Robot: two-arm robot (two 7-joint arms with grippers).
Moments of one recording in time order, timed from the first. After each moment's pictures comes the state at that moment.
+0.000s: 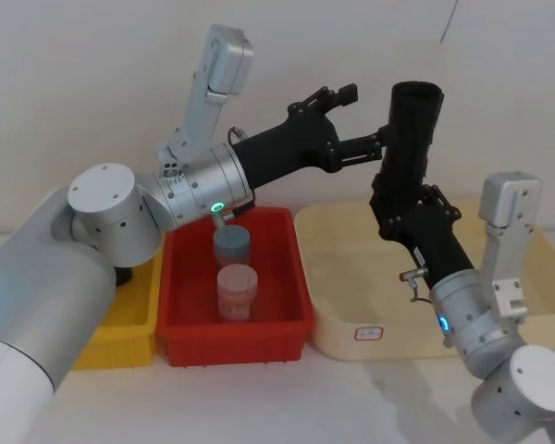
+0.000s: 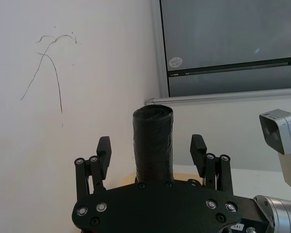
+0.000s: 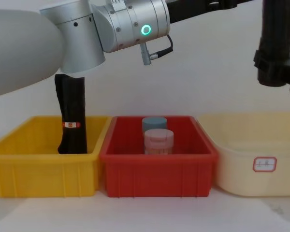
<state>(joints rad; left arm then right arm) -0.96 -0.02 0.53 -0.83 -0.54 -0.17 -0.91 0.29 0.09 -0.11 -1.43 0.20 -0.14 0.16</state>
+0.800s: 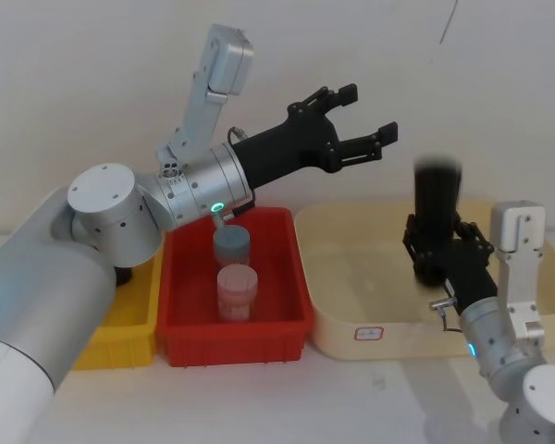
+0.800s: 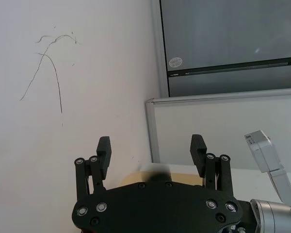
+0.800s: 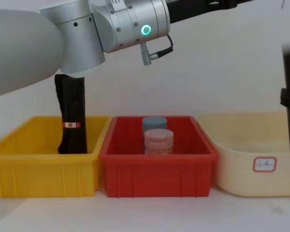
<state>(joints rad) -0.96 -0.02 0.53 -0.83 -0.54 -0.17 -0.91 0.26 0.12 -0.07 -1.39 0.09 -0.08 0.07</state>
